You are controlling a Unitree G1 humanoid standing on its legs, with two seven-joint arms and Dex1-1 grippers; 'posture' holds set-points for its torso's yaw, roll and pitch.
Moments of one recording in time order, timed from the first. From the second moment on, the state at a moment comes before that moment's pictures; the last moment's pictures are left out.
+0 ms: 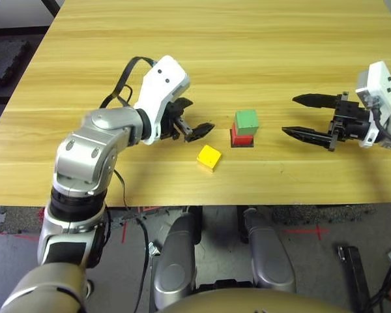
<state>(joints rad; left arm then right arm) -0.51 0.50 0.02 -0.66 -0.30 1.31 -0.64 -0.46 -0.79 -0.09 -0.08 0.51 0.44 1.11</state>
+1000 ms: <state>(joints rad) -0.55 0.53 0.05 -0.80 -0.54 1.56 -0.54 -0.53 -0.73 -0.05 0.05 0.45 0.39 1.14</state>
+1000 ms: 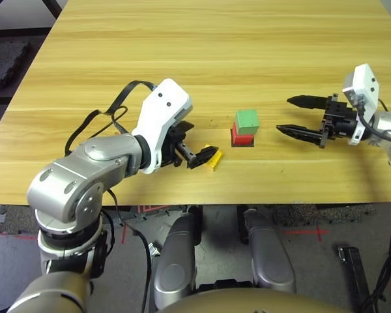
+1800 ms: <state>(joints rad) -0.51 0.51 0.01 -0.80 -0.64 1.60 -0.36 -0.63 -0.67 0.00 0.21 0.41 0.33 1.20</state>
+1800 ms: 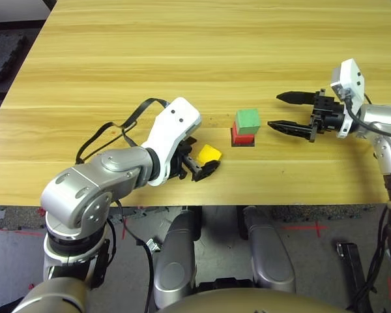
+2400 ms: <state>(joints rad) -0.53 0.50 -0.02 -0.76 -0.68 1.60 -0.32 -0.69 -0.67 0.00 0.24 0.39 0.31 1.22</state>
